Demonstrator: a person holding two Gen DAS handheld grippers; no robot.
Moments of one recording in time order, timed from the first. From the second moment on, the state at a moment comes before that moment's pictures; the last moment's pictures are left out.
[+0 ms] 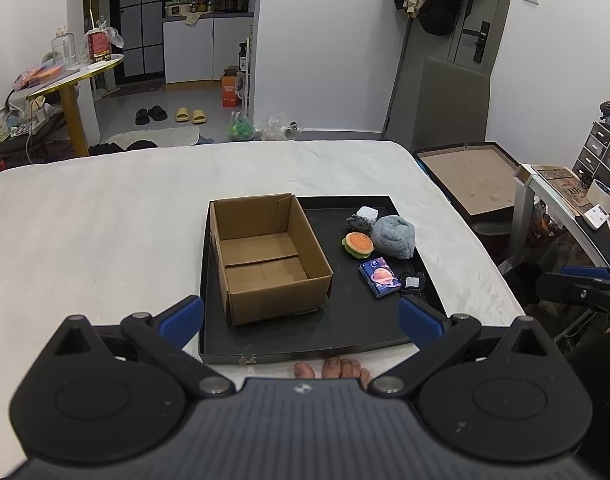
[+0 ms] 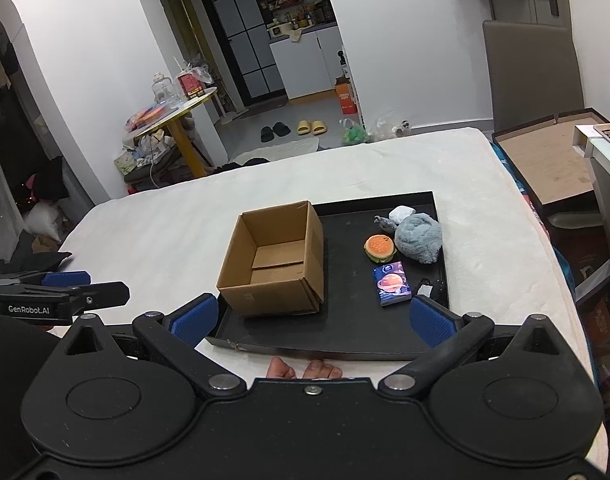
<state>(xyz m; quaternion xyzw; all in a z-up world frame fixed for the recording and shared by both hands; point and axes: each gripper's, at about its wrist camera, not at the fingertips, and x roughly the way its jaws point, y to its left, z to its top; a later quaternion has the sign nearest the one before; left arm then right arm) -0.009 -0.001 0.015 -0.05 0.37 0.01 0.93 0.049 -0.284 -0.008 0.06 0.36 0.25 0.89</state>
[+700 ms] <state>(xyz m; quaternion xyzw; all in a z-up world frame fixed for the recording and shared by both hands) -0.011 0.006 0.016 -0.05 0.37 0.02 0.93 0.045 -0.282 -0.007 0.06 0.36 0.25 0.90</state>
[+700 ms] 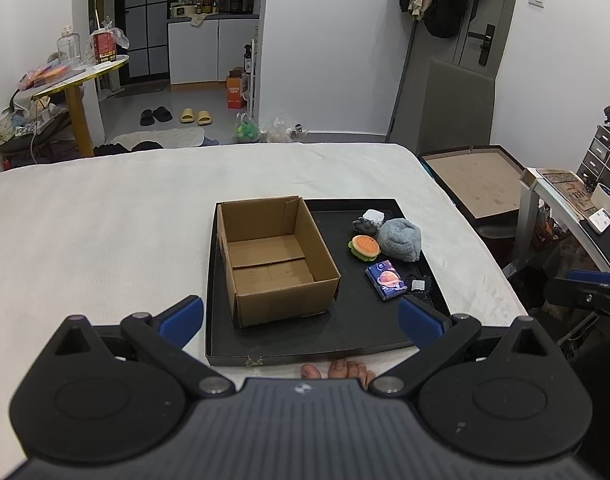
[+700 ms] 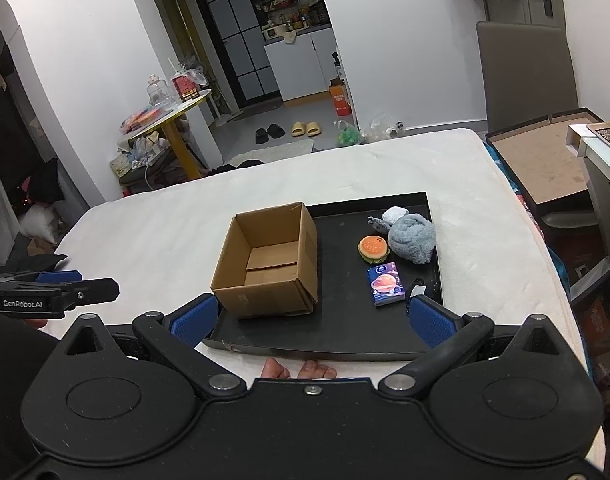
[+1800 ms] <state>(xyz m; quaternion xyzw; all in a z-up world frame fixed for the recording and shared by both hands) 0.004 0.008 -0.004 -0.06 0.39 0.02 0.92 0.051 -0.281 -0.027 0.06 0.37 0.24 0.90</state>
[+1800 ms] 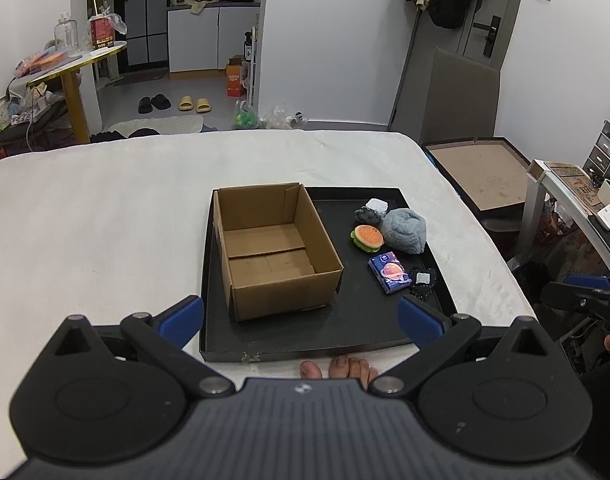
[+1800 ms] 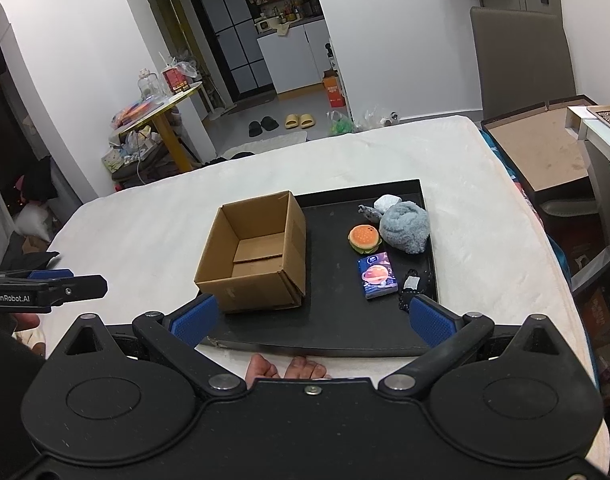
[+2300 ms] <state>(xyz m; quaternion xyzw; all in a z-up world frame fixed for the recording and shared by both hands) 0.025 0.018 -0.026 -0.07 0.39 0.03 0.92 0.075 -0.282 -0.050 0.06 0.38 0.24 0.89</state>
